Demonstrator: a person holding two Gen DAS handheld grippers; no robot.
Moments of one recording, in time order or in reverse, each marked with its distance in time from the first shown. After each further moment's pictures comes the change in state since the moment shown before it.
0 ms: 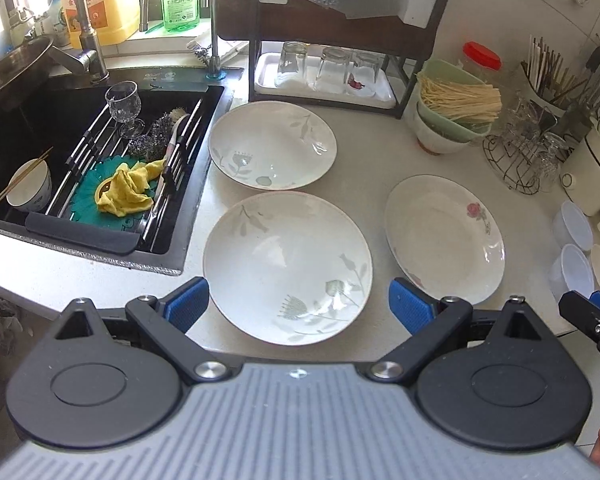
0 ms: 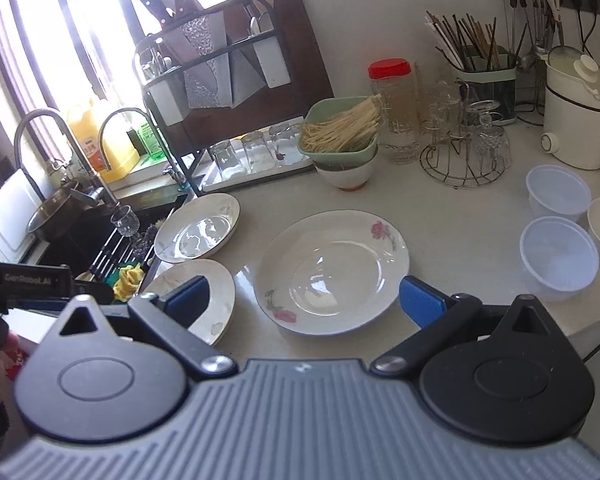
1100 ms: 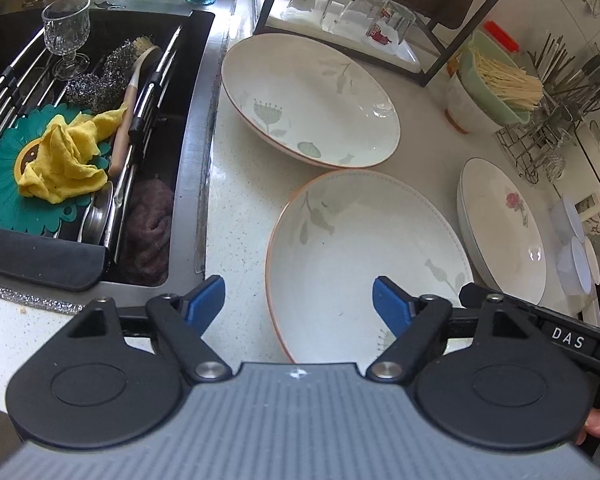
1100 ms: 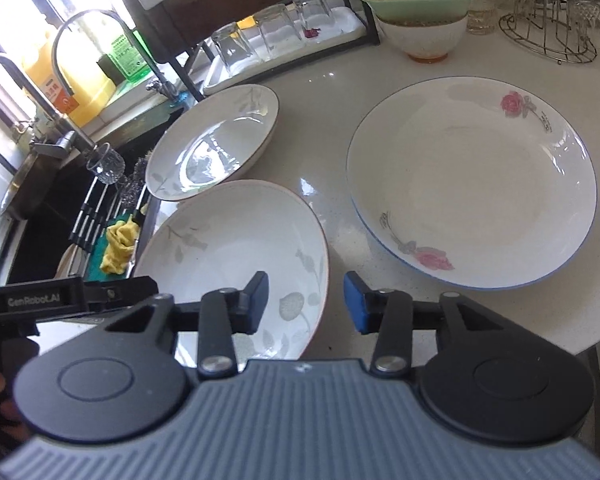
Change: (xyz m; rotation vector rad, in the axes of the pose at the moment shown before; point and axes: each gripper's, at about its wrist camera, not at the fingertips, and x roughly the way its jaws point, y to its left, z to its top) left arm 0.158 0.123 0.014 -0.017 0.113 -0.286; right arm 0.167 0.094 -0.043 0.129 0.249 -0.036
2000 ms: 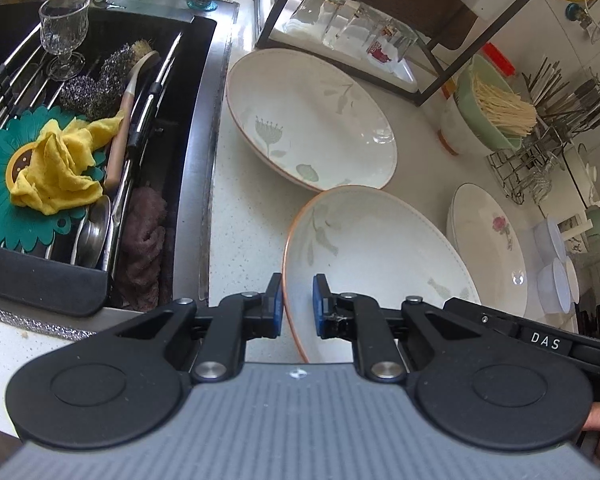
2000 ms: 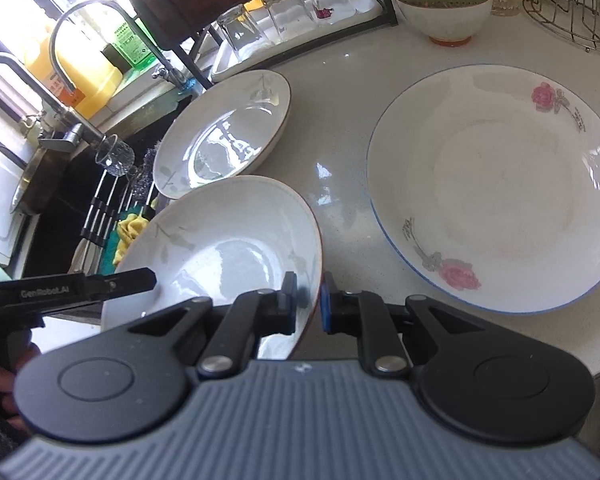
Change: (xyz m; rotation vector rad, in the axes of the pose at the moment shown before) left arm -0.012 0.012 0.023 -0.049 0.006 -0.068; right arm 0.009 0.002 0.020 0.011 0.074 0.070
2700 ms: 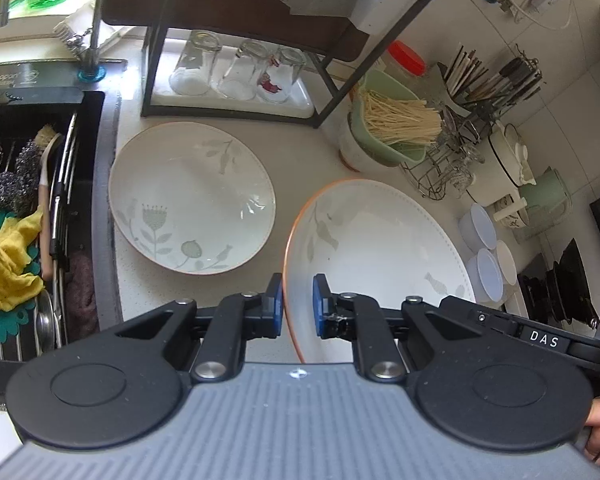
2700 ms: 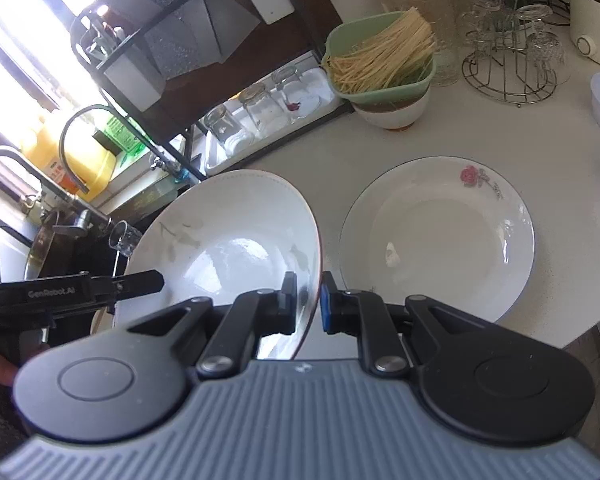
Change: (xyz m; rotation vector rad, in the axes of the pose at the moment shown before) left arm -0.038 -0.087 0.079 0.164 0.062 -0.149; right arm -0.097 -0.001 0.042 0.143 -0.138 -0.056
